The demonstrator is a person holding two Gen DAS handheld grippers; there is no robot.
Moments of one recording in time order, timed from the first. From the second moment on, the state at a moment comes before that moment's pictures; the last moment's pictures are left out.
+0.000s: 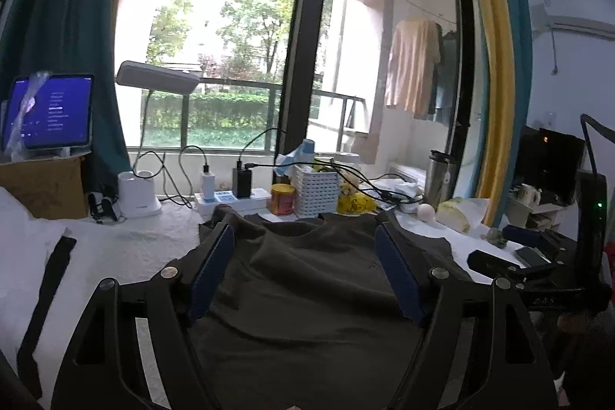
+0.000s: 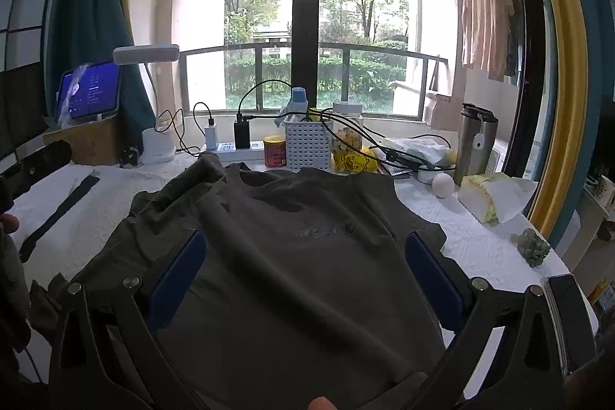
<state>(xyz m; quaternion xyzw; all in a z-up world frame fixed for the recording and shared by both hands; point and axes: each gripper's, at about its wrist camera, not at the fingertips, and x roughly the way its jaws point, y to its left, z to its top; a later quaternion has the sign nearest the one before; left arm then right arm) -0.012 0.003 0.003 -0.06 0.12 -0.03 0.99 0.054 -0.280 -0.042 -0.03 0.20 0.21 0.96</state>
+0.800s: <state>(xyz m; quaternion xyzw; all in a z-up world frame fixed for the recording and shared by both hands) -0.020 0.001 0.005 -0.08 0.10 -0.05 0.99 0.051 -0.279 -0.040 -0.03 0.20 0.21 0.96</state>
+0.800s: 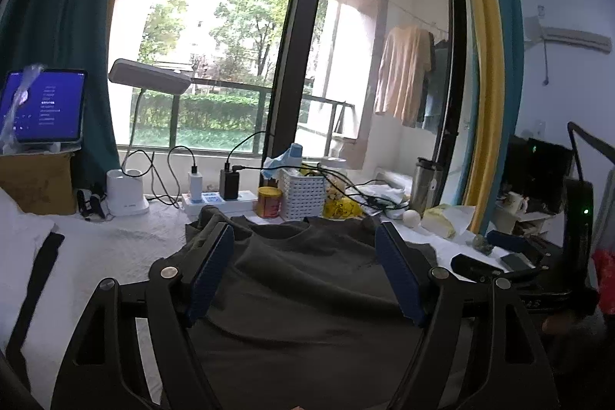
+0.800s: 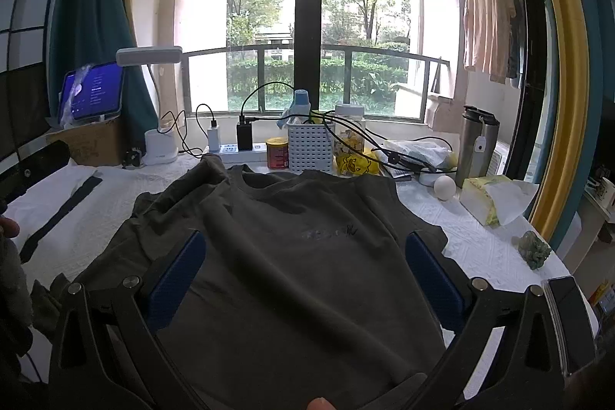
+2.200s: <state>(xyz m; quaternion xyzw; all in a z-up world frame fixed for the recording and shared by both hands) -0.011 -0.001 0.001 -0.07 0.13 -0.04 0.99 0.054 -0.279 -0.041 -0.02 0.20 0.21 0.96</state>
